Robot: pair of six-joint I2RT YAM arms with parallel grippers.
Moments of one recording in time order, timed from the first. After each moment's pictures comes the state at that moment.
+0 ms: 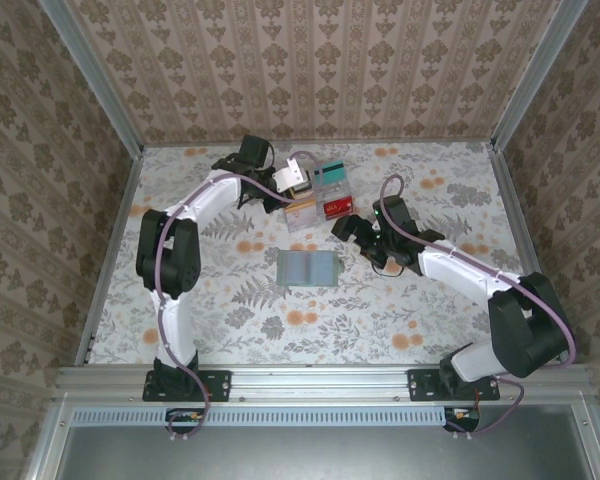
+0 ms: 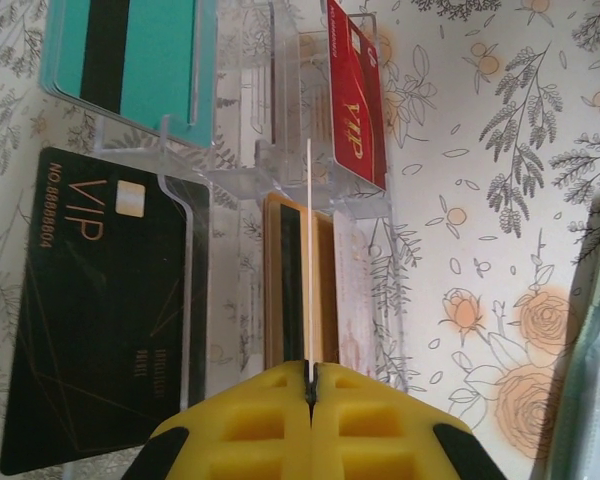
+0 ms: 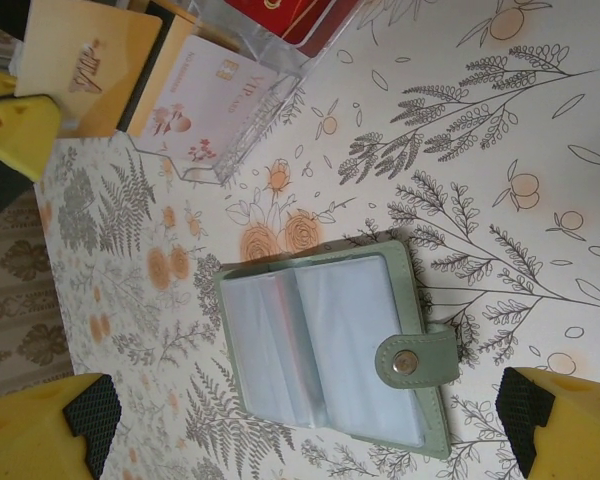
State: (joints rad) left arm -0.42 2.04 1.68 -0.63 0.46 0.82; right arm 0.43 1.44 0.86 -0.21 -0.24 1.00
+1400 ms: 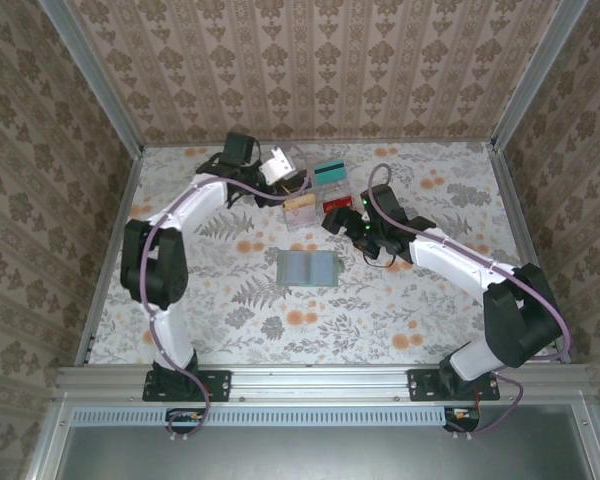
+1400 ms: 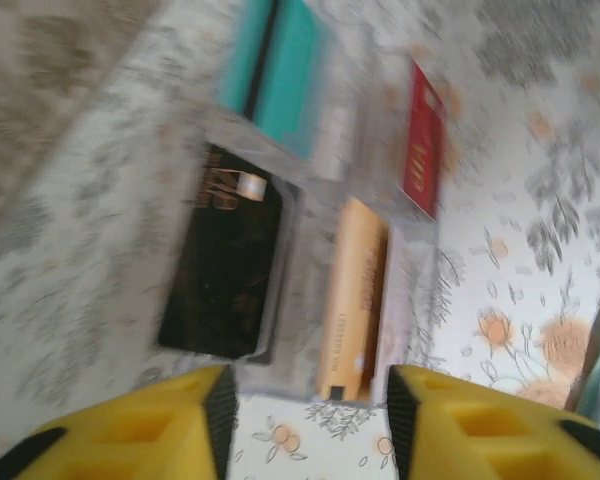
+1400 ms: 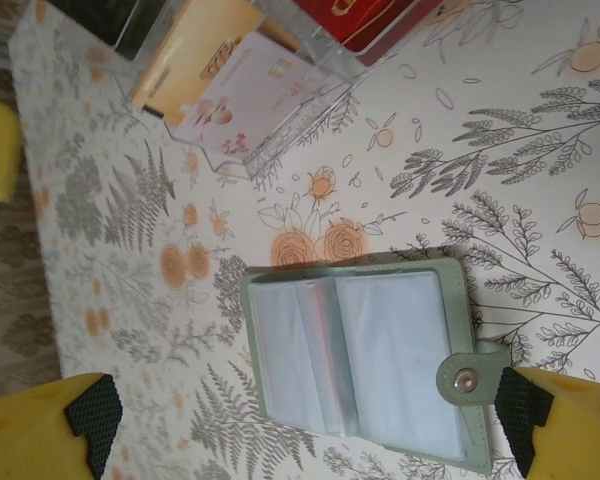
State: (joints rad) left arm -0.36 1.86 1.54 -0.48 0.44 0.65; right arm 0.50 1.51 1.03 -0.34 -0.18 0.94
